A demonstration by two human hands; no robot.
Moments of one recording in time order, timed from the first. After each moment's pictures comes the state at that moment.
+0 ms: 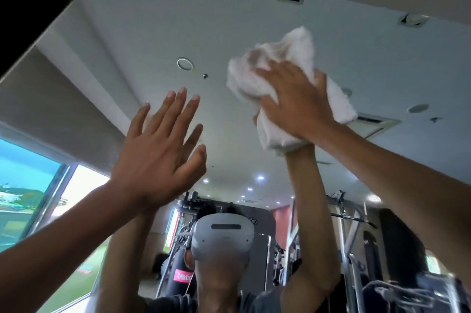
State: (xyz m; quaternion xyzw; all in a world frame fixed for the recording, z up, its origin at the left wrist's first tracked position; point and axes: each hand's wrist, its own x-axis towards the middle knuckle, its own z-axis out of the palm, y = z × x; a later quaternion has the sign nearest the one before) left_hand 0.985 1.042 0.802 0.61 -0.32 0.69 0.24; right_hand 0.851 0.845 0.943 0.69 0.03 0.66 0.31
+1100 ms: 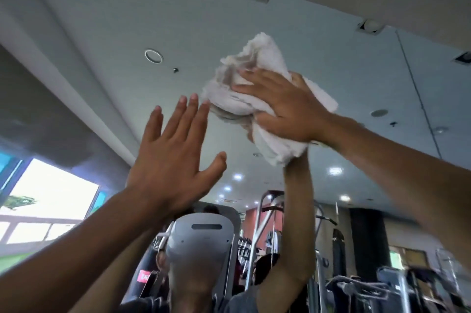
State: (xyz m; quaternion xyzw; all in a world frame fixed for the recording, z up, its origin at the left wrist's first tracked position) left_hand 0.868 0.846 0.810 0.61 -0.33 0.66 0.27; right_hand 0.727 0.683 0.952 0.75 0.12 0.52 0.39
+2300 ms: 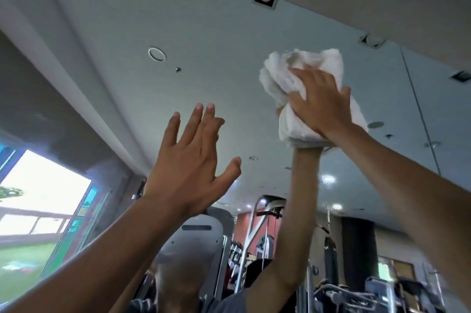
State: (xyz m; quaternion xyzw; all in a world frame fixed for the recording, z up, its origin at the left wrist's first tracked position) left_hand 0.869 0.840 0.803 0.57 -0.35 0.68 0.30; right_hand 0.729 0.666 0.977 0.69 -0.08 0.68 0.25
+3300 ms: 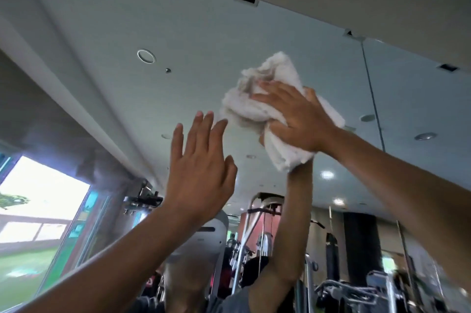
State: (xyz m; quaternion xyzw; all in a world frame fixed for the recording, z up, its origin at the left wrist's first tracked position) left_hand 0.797 0.740 0.806 0.57 -0.32 0.67 0.33; right_hand 0.667 0.588 0.956 0.75 0.08 0.55 0.37
